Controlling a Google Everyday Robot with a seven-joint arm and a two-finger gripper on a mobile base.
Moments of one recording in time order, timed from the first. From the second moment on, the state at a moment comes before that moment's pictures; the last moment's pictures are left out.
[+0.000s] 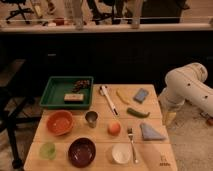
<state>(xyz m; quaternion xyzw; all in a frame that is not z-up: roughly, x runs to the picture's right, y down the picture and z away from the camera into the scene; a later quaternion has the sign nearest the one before) 0.285 0.111 0.683 -0.28 0.02 0.02 0.96</state>
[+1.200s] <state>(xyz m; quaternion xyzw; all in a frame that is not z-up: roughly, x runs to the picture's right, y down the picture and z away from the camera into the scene) 0.285 0.111 0.683 -0.28 0.02 0.01 0.96</state>
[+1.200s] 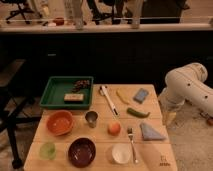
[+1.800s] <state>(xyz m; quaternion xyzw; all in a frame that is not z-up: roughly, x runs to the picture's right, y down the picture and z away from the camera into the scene) 0.224 0.117 0.685 -0.30 -0.06 -0.29 0.91</state>
